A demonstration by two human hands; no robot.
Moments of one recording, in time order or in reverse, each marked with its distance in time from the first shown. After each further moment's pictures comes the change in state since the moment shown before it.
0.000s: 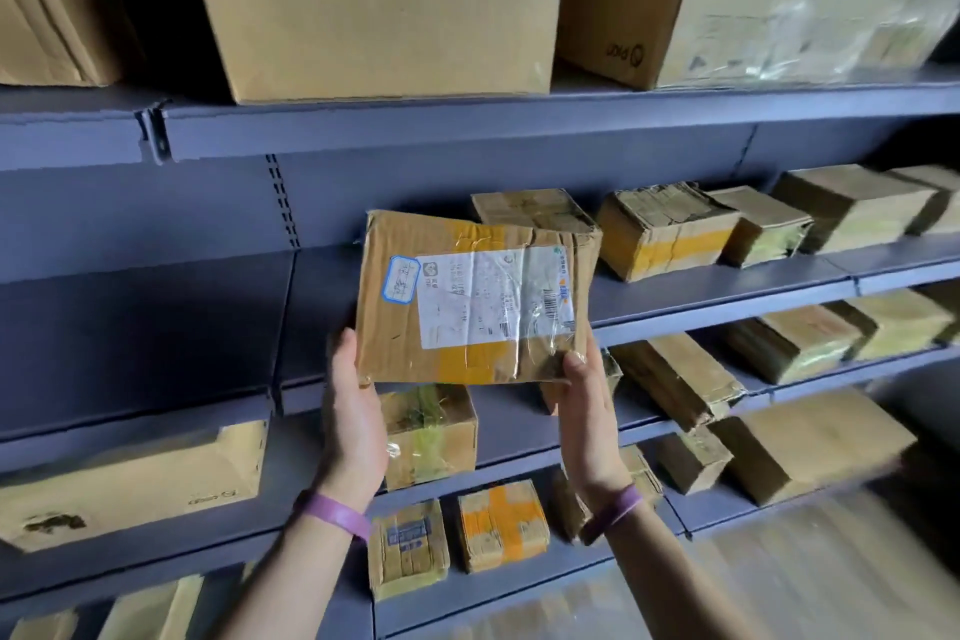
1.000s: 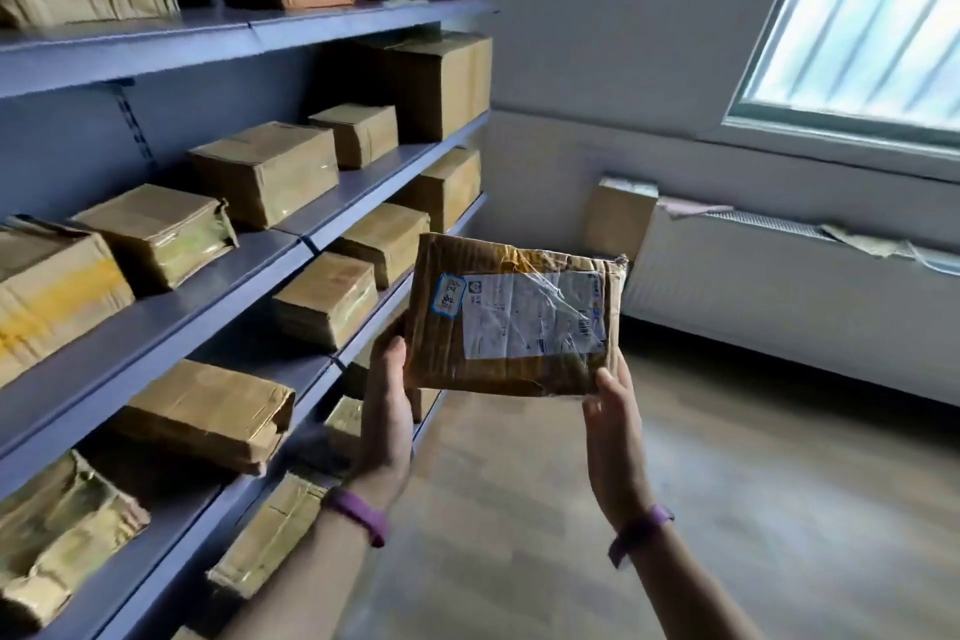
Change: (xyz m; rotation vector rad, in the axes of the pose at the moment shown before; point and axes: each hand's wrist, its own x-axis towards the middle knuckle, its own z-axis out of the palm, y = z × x) left_hand -0.241 -0.207 0.427 0.073 -0.942 -0.504; right_hand -0.160 -0.113 -0.461 -0.211 0.934 -0.173
